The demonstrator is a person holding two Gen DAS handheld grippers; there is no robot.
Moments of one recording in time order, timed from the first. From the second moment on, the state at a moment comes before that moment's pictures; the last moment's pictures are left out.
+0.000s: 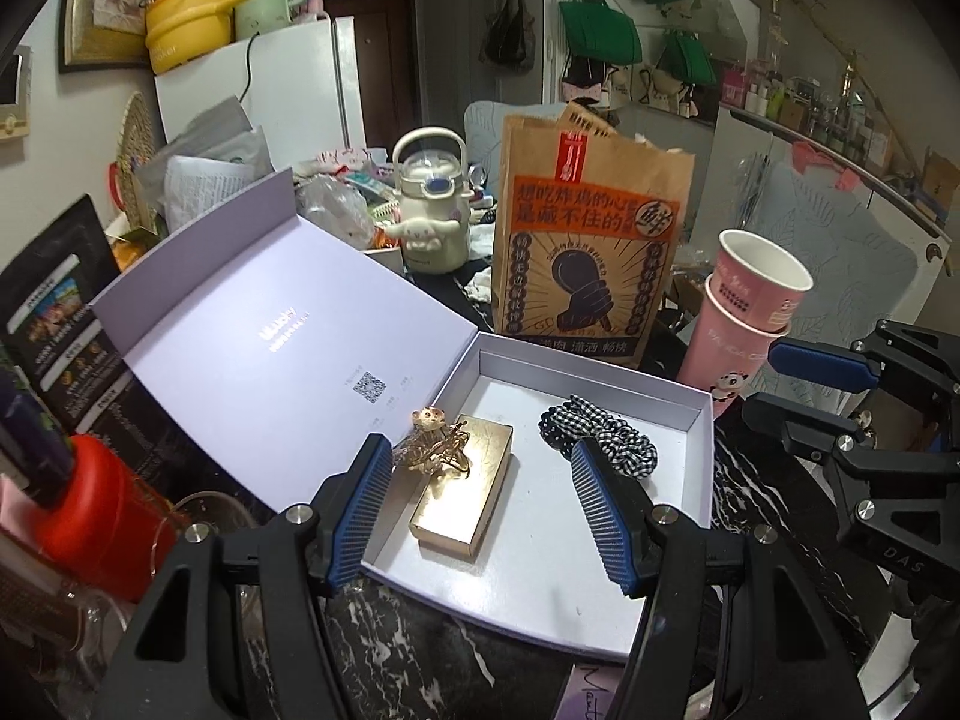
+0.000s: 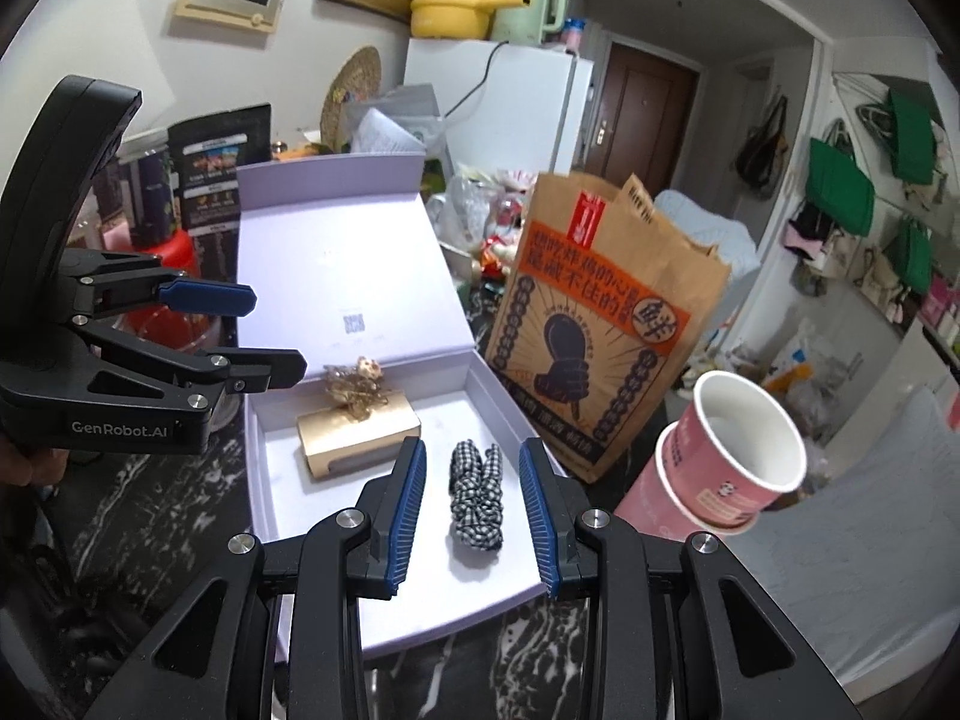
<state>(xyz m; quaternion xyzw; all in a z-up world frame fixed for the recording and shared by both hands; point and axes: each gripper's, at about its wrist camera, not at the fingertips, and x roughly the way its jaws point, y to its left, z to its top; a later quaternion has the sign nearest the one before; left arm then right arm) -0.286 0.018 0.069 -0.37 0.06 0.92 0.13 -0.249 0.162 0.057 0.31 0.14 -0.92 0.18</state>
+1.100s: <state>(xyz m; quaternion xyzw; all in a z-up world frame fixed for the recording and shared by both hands) -0.173 0.033 0.100 -0.30 0.09 0.94 0.14 -0.136 0.186 0.090 0.24 0.11 -0.95 0.16</state>
